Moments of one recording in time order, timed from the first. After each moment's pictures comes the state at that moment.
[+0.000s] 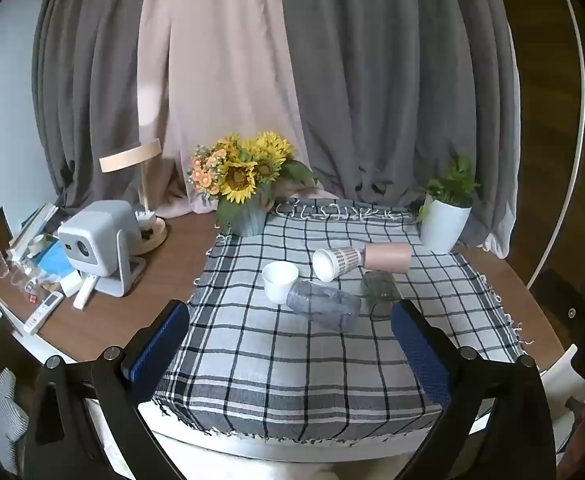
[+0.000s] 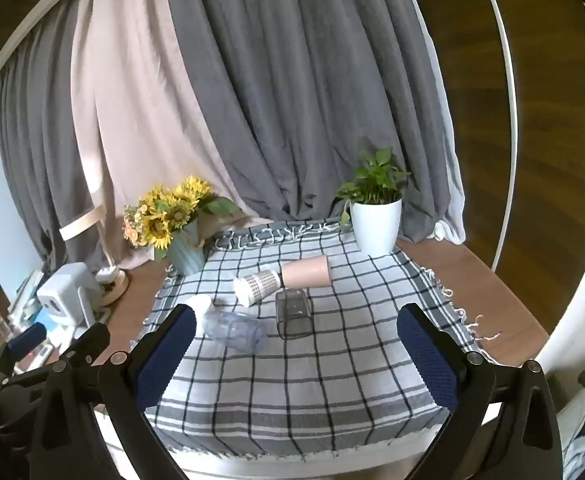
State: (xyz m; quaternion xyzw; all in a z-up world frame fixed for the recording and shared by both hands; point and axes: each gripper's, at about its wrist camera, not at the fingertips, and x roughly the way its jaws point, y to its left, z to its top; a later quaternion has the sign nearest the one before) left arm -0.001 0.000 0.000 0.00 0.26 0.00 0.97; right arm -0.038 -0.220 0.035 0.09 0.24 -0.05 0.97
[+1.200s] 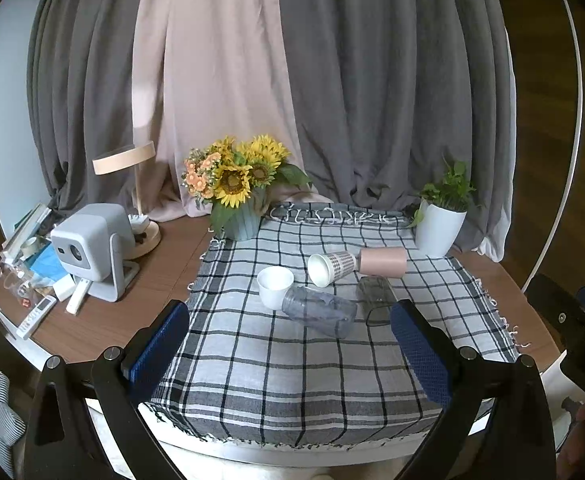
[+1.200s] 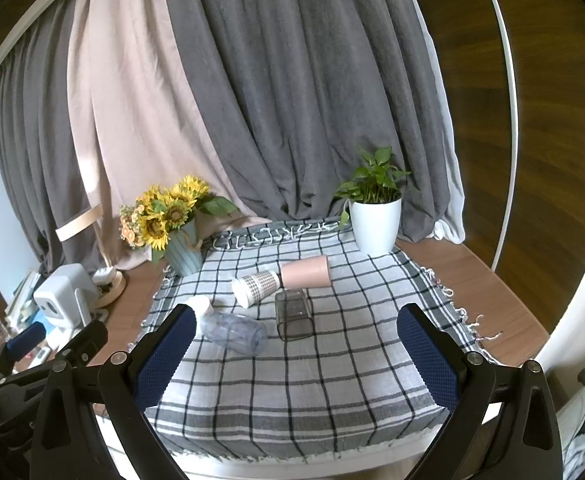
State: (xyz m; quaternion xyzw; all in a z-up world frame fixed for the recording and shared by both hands) left arm 0.011 0.001 0.003 -0.01 0.27 -0.01 0.96; right arm -0.034 -0.216 0.032 0.09 0.24 -0.05 0.96
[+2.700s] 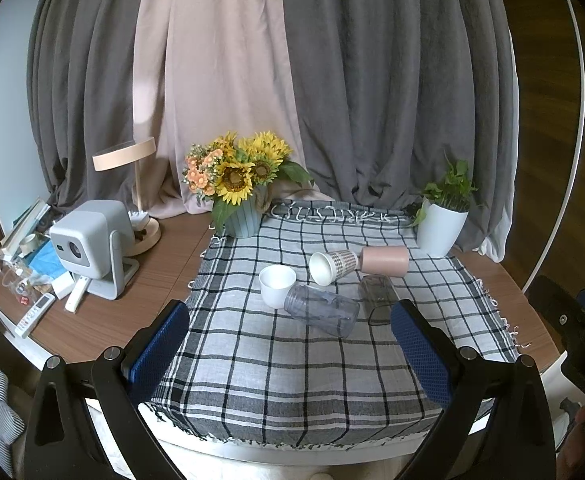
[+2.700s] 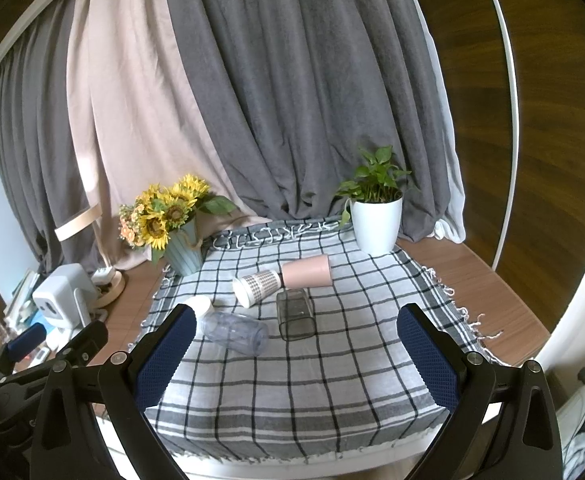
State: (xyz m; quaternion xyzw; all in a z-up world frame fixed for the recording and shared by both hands) left arm 0.010 -0.001 -0.002 -0.01 0.27 -0.01 0.96; right arm -0.031 -0.212 0.029 0.09 0.24 -0.05 0.96
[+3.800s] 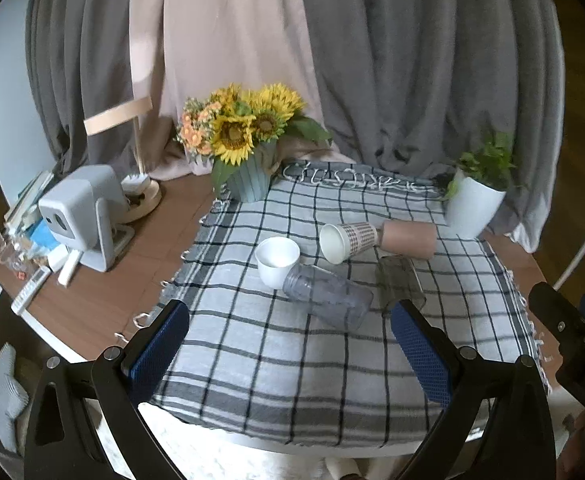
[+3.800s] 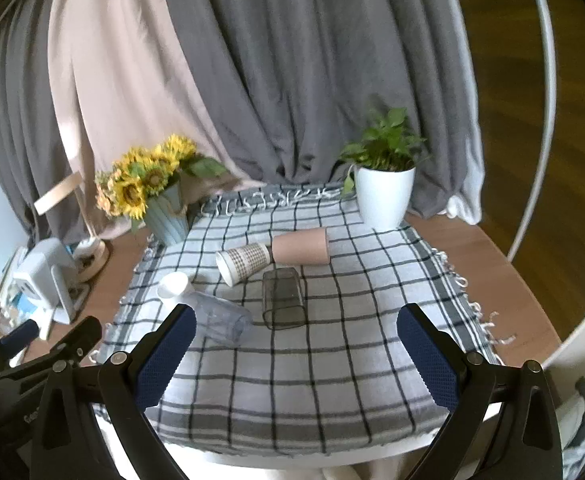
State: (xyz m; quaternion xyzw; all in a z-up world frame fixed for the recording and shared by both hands) left arm 0.094 -0.035 -0.038 -0.03 0.35 0.05 0.93; right arm 0.053 -0.241 -0.005 0.07 0.32 -0.03 0.94
